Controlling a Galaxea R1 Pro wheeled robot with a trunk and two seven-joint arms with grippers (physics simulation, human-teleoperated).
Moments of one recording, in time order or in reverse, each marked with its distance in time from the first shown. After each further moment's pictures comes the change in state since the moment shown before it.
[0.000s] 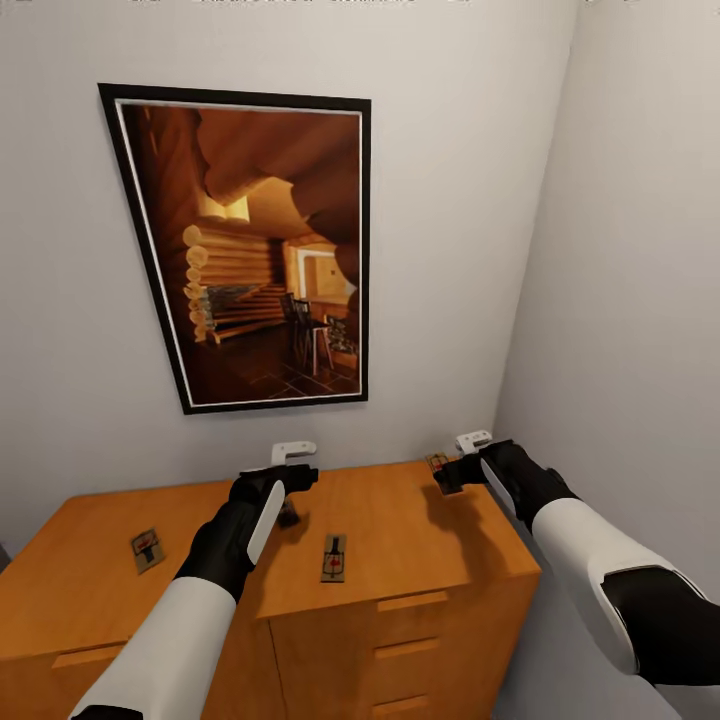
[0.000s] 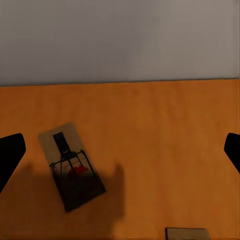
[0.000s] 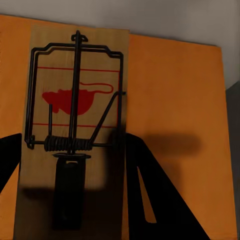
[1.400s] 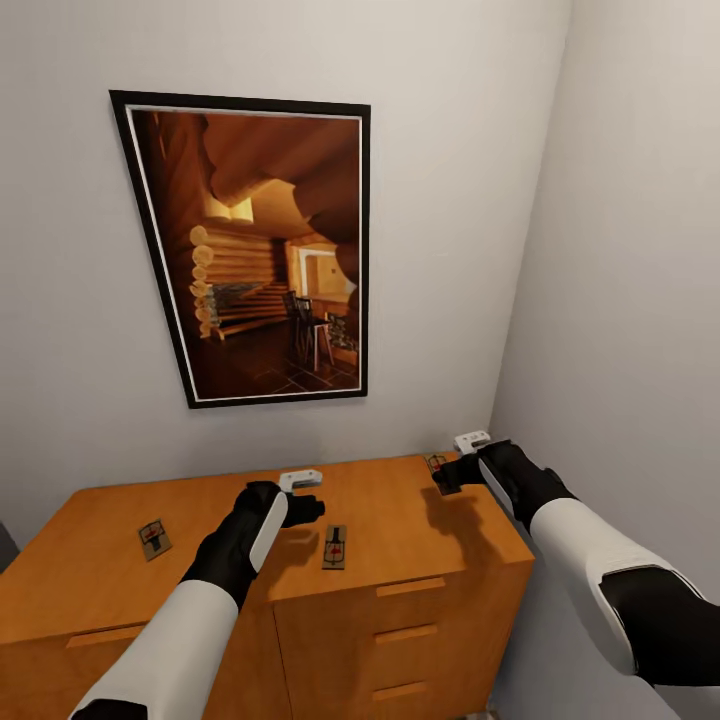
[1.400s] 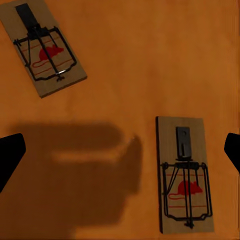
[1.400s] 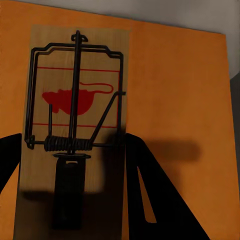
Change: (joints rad) left arm 0.000 0.000 0.002 0.107 0.084 0.165 0.003; right arm 0.000 0.006 0.007 0.002 0.000 0.000 -0.003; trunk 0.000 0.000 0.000
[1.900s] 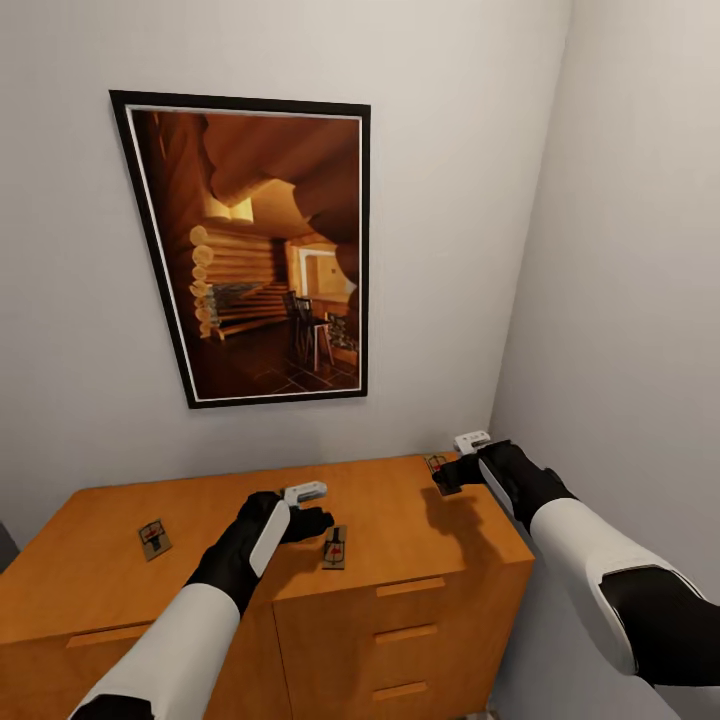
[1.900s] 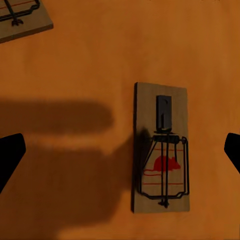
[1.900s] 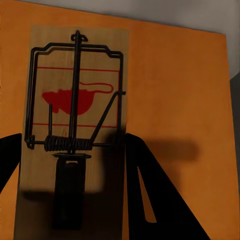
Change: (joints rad) left arm 0.000 0.000 -0.002 0.087 0.133 -0.023 0.004; right arm 0.000 -0.001 0.002 0.000 0.001 0.000 0.002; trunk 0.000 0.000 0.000
